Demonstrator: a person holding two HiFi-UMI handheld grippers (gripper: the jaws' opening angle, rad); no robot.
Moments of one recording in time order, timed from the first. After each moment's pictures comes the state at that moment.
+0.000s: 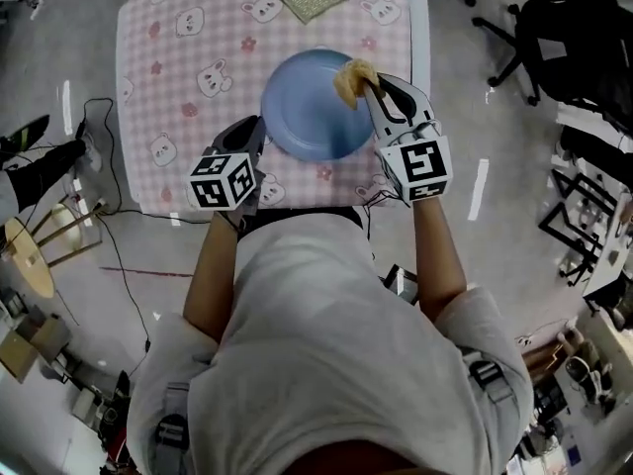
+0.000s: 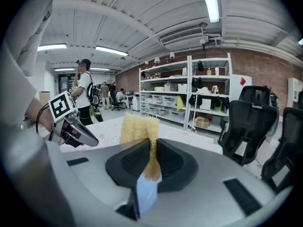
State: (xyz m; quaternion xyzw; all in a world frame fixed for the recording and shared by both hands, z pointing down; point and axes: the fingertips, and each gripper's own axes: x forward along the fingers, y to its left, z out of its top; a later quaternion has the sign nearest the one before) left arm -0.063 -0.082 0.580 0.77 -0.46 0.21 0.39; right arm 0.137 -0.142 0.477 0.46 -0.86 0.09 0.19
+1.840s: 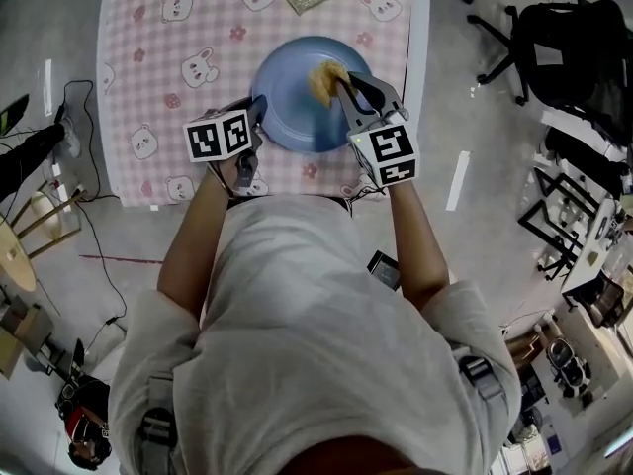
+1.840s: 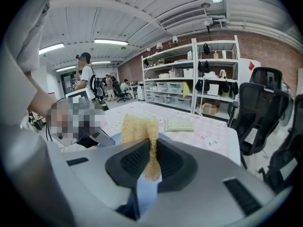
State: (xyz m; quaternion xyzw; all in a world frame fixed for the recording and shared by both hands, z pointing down) left arm -0.051 -0.105 0.652 0.72 -0.42 0.22 0.51; right arm 0.102 -0.145 0.551 0.41 -0.86 0.15 0.24
